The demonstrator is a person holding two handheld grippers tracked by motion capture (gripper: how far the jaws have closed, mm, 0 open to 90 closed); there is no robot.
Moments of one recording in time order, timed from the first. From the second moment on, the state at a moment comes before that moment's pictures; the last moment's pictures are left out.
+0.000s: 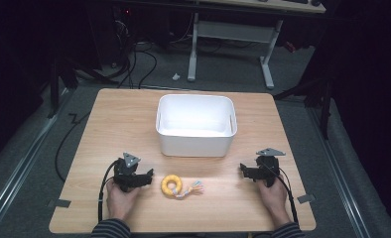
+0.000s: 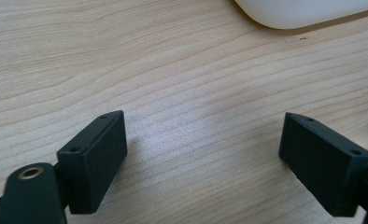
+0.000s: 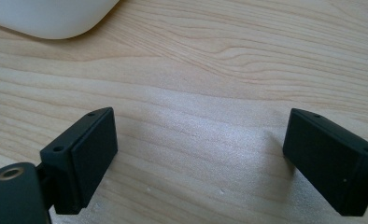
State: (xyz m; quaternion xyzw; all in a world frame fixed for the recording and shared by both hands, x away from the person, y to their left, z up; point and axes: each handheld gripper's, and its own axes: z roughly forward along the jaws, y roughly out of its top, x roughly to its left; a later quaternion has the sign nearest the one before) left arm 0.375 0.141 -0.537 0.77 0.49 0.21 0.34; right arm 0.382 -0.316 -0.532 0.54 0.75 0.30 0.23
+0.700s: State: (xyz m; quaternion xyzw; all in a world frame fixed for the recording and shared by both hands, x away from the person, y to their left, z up) left arm 0.379 0.147 -0.521 0.78 0.50 0.18 0.34; right arm 0.382 -0.316 -0.532 0.54 0.75 0.30 0.23
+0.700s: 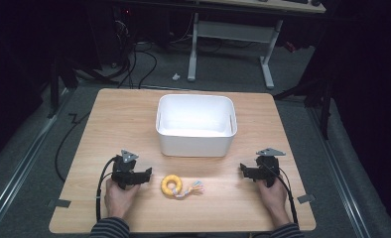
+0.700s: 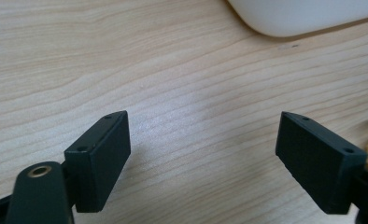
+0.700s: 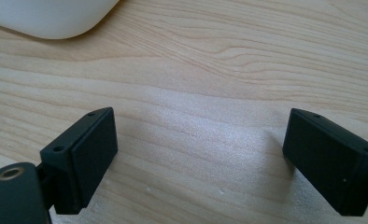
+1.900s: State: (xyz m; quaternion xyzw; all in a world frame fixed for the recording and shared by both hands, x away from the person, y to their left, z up) left arm 0.377 0.105 -0.474 0.84 0.42 0.10 0.33; right arm 0.381 -0.314 -0.532 0.54 0.75 0.30 0.23
